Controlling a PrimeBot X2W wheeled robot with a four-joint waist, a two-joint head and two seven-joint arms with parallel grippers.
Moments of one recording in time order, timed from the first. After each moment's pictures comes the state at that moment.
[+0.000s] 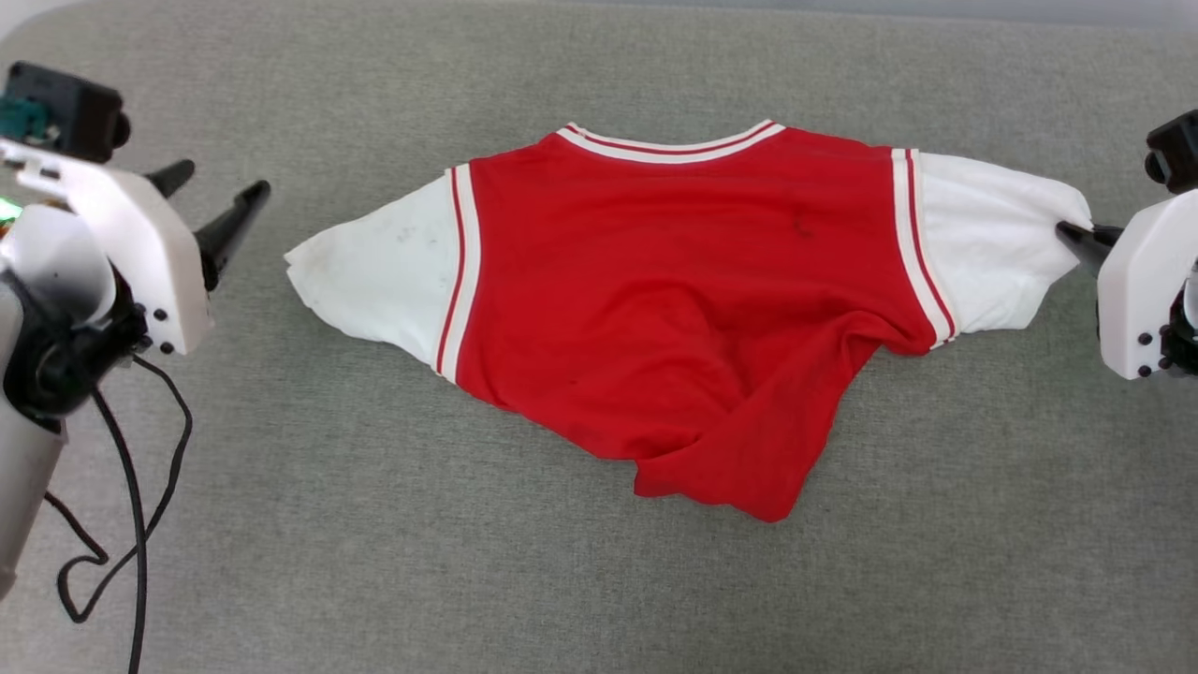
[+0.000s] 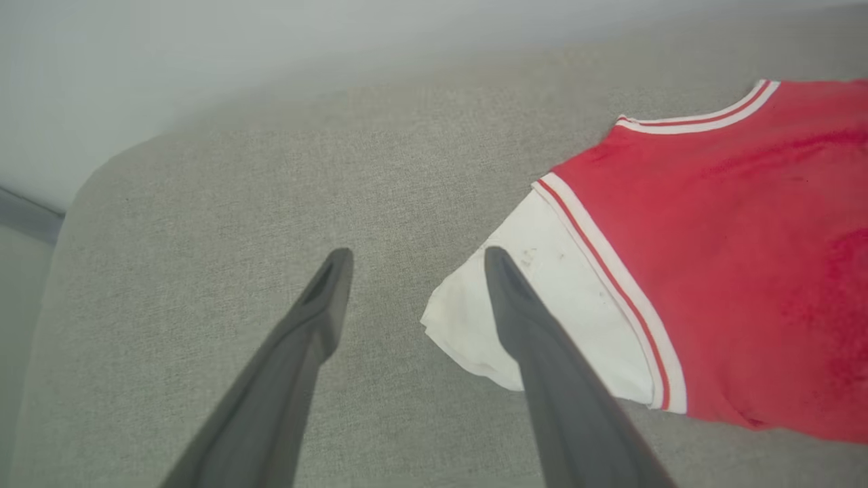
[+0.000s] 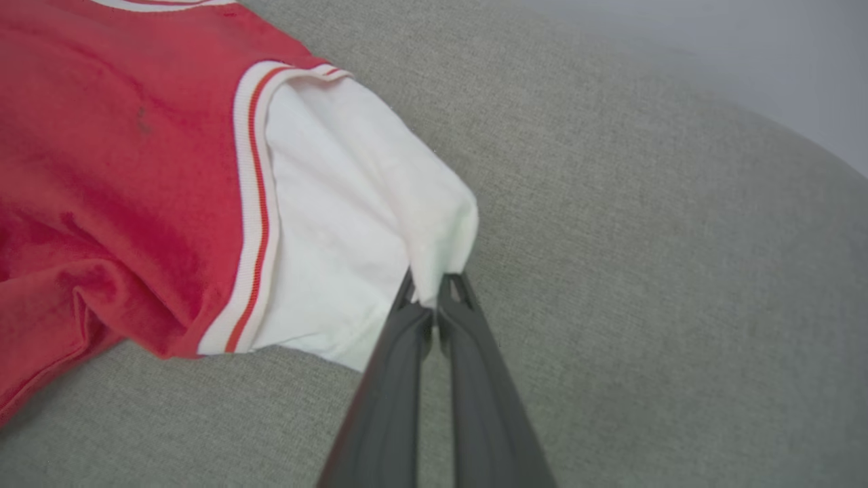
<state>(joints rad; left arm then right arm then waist) -0.77 0.72 -0.46 0.32 -0.79 -0.12 0.40 -0.74 -0.62 0.42 0.38 0.61 0.13 0.56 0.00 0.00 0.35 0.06</state>
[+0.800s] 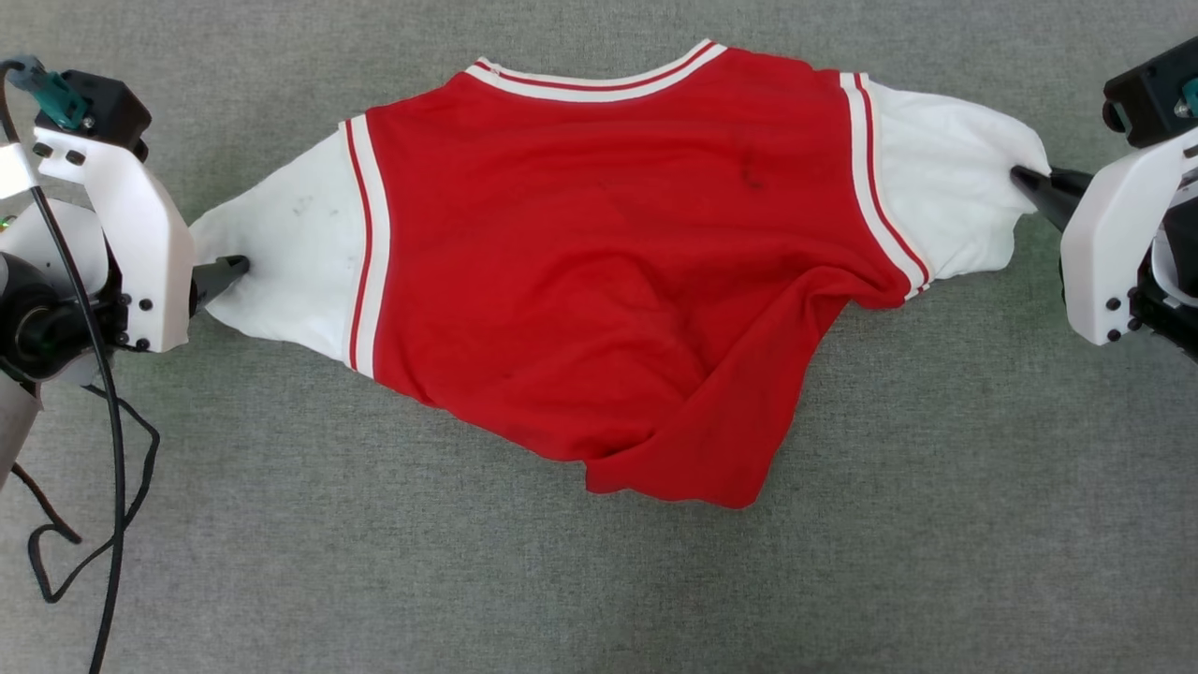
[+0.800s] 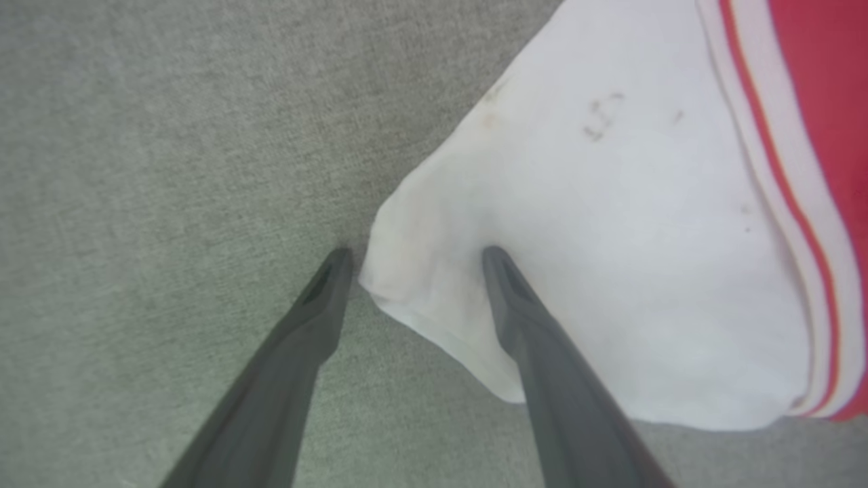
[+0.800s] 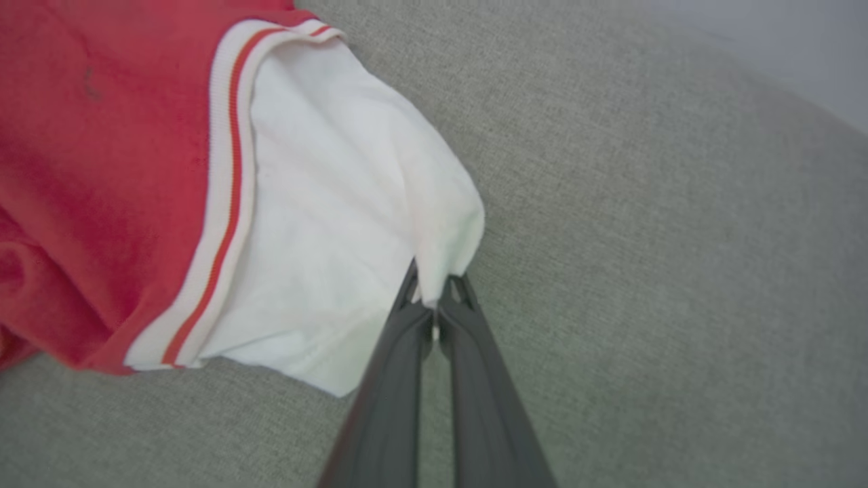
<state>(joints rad) -0.95 0.77 -0.72 0.49 -0.96 -0.13 0.78 -0.81 -0.62 0.49 0.29 0.61 0.13 0.55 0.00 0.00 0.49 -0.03</state>
